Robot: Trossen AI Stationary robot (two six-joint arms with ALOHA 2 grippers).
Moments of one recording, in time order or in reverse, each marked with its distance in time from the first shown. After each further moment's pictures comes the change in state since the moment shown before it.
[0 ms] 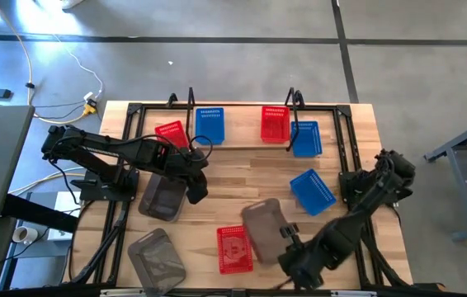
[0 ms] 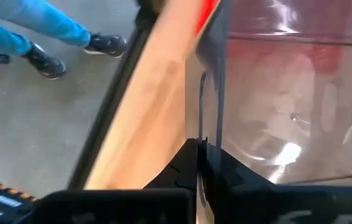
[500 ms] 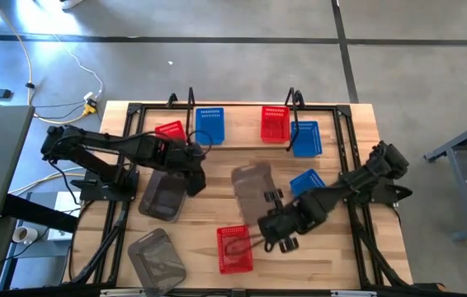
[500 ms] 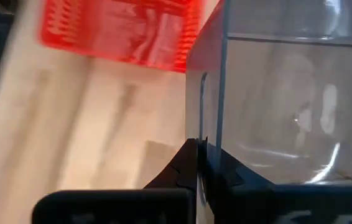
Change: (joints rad) left arm 0.060 -0.009 0.000 -0.098 -0.108 0.084; right arm -0.264 -0.009 0.029 -0.103 0.084 -0.176
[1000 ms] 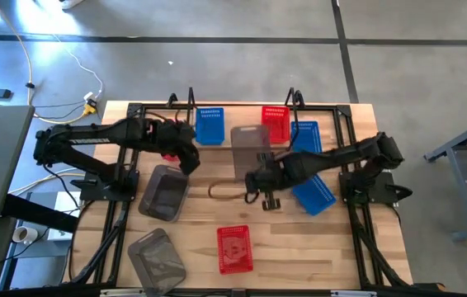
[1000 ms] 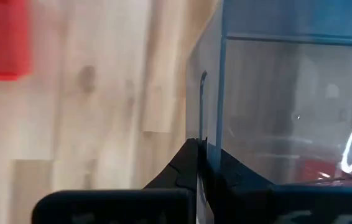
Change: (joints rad) left arm 0.197 -0.109 -0.001 -0.029 -0.007 0.109; right arm -0.318 -0.006 0.000 -0.001 0.050 -0.172
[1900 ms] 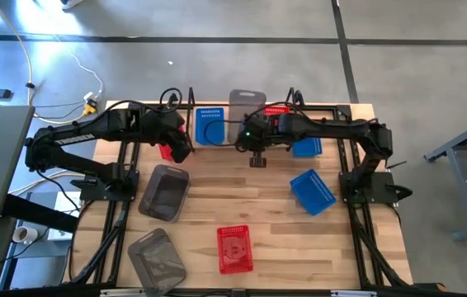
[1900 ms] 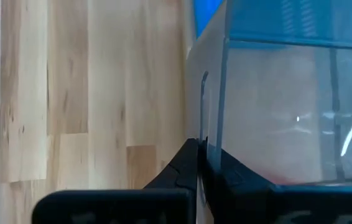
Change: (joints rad) left arm 0.107 -0.108 0.000 0.002 0.022 0.070; right arm -0.354 0.045 0.000 0.203 -0.082 -0.264
